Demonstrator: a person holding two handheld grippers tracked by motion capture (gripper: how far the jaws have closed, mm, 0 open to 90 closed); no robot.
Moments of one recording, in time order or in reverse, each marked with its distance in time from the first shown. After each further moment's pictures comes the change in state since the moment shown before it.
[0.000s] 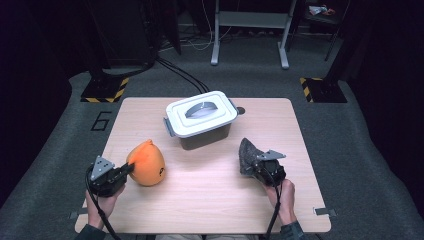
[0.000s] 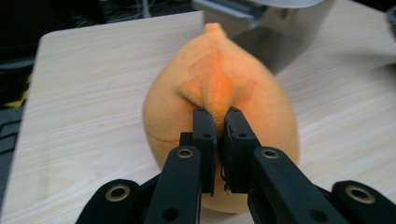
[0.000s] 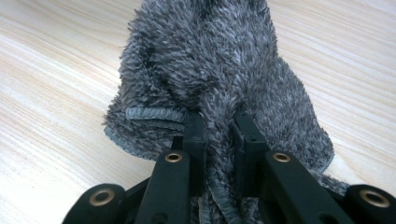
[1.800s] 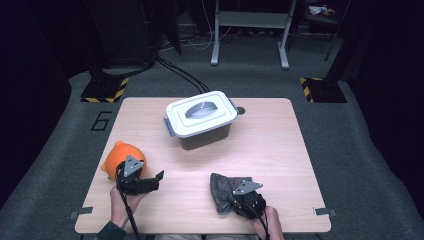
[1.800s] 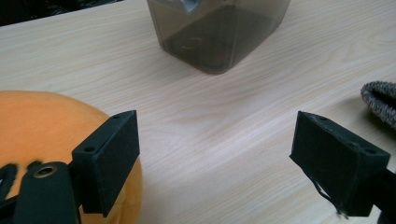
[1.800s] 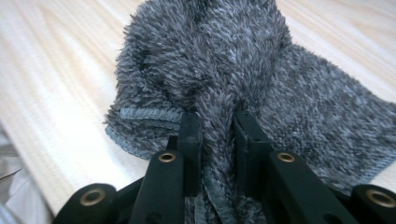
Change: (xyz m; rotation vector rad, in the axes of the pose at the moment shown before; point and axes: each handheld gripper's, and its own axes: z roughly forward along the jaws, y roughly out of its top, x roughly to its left) left arm -0.062 0.011 0.036 0.084 -0.065 0.075; right arm 0.084 -0.046 -0.013 0.068 0.293 -0.215
